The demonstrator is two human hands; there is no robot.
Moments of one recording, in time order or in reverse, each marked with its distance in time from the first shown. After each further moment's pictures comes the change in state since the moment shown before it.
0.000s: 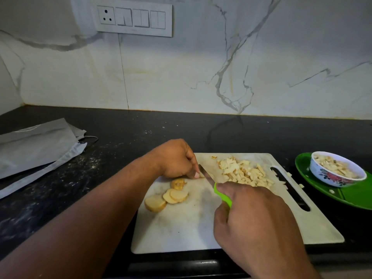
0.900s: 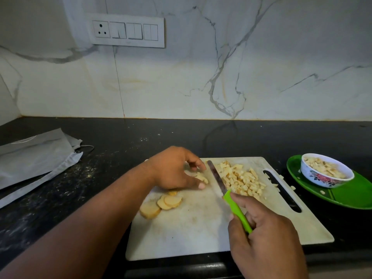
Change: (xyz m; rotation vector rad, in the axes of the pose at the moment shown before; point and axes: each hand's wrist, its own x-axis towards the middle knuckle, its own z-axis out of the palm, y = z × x) left_hand -0.011 0.006 0.004 0.130 0.036 0.231; right_hand -0.030 0.036 0.029 0.342 0.211 0.138
